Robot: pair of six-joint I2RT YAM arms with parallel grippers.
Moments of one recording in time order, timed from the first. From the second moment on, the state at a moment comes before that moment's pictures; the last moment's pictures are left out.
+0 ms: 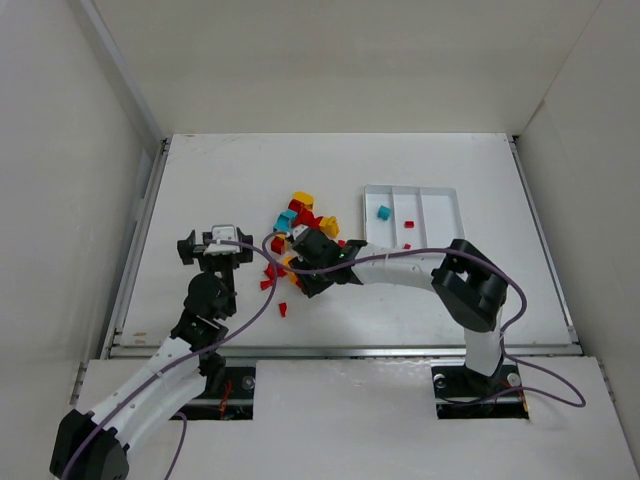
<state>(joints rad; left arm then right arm) -0.53 0.59 0.20 0.52 -0.68 0.26 1.01 1.92 1.30 -0.35 0.06 0.35</state>
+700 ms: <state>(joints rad) -0.53 0.57 0.18 0.54 -0.68 0.29 1.01 1.98 1.38 -0.36 0.05 0.35</state>
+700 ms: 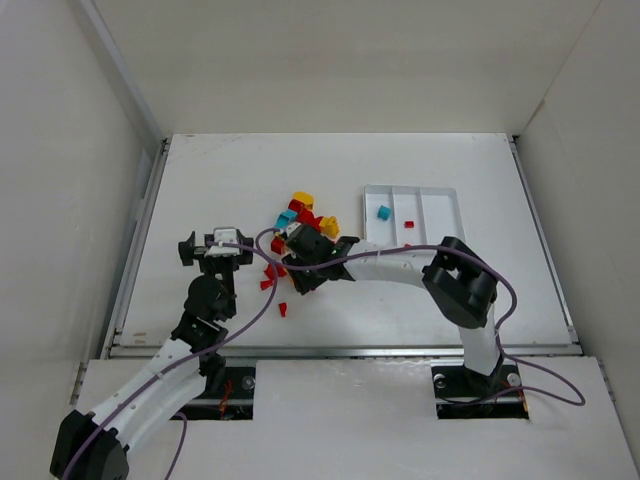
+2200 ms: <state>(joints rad) -0.52 0.57 0.18 0.54 -0.65 0.31 0.31 1.57 1.12 -0.48 0.29 0.57</state>
